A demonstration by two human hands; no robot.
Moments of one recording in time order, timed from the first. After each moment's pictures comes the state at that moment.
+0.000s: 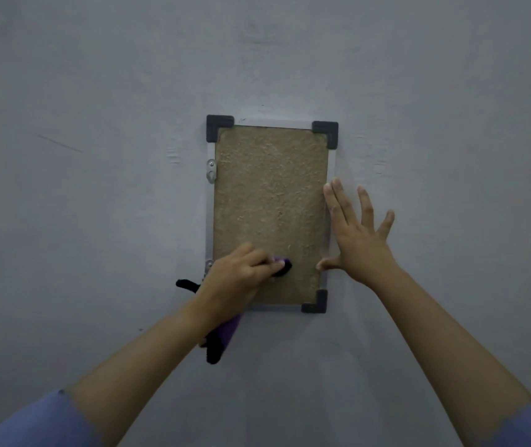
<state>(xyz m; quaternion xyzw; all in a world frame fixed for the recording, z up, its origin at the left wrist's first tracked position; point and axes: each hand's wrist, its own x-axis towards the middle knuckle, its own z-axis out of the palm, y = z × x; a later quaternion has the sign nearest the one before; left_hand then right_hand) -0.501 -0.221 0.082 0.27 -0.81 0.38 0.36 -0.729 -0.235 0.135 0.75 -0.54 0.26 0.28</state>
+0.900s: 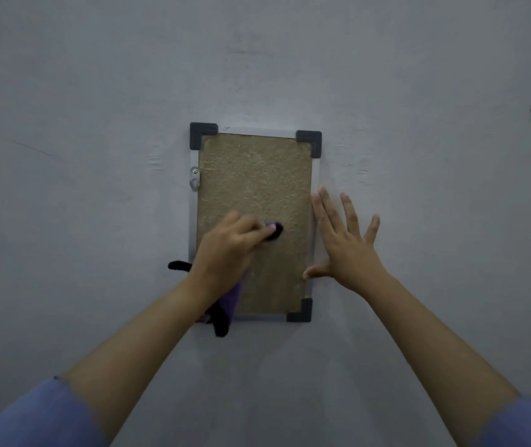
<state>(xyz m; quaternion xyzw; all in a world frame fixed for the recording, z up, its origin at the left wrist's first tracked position) -0.520 -0.223 0.127 0.29 -0.76 0.38 0.43 -0.740 -0.239 0.136 0.75 -0.53 0.25 0.29</state>
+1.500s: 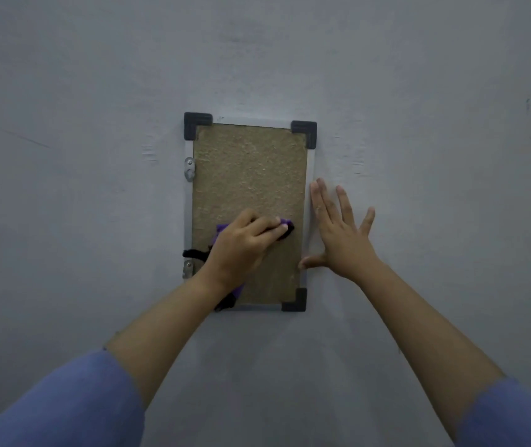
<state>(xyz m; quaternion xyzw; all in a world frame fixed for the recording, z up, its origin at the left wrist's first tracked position) -0.539 -0.242 0.117 0.25 -0.76 0.44 0.40 -0.742 -0.244 0.136 0.76 -0.53 0.26 0.26</state>
